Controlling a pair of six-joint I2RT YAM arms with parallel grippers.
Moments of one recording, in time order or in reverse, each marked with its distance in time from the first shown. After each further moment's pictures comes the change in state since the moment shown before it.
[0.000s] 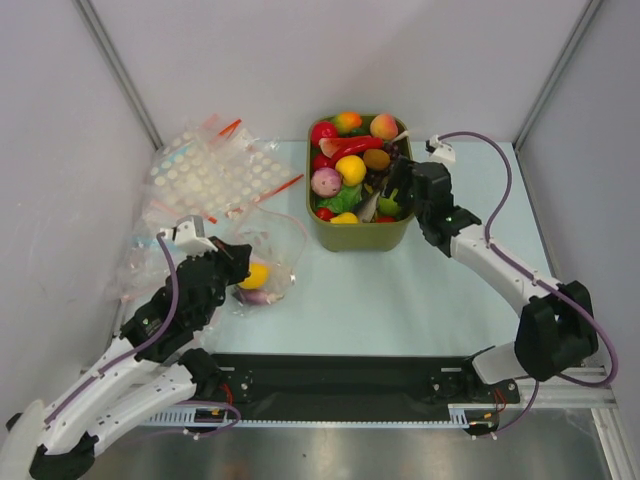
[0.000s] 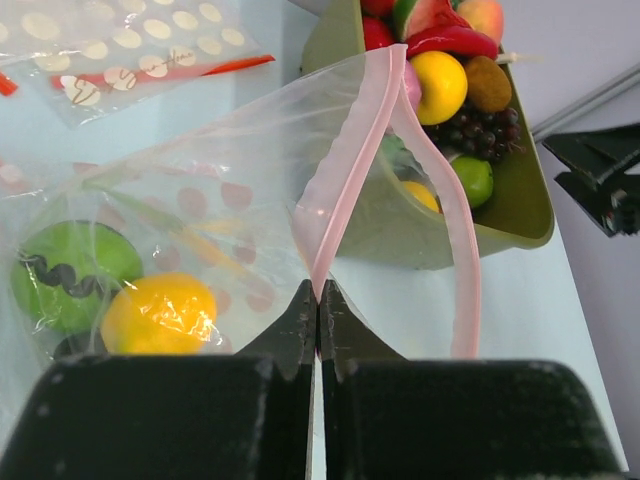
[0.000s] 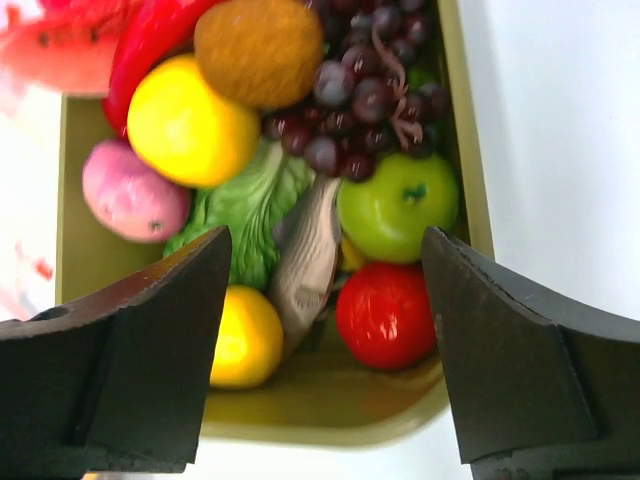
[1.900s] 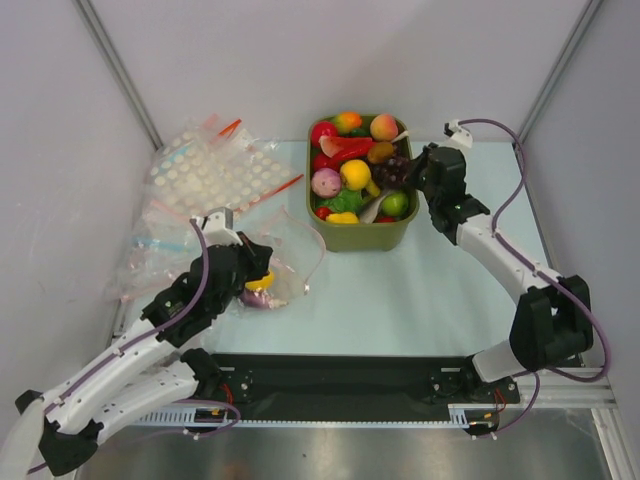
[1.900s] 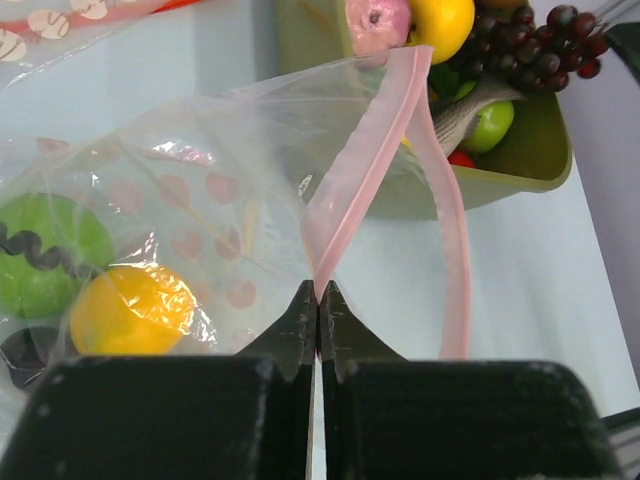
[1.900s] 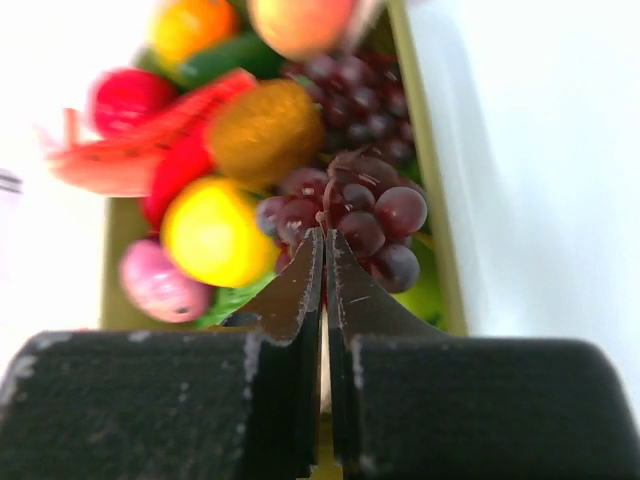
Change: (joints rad) left arm 0.000 0.143 0.000 0.059 0.132 0.017; right arm -0.103 0.084 0.079 0.096 -0.030 0.032
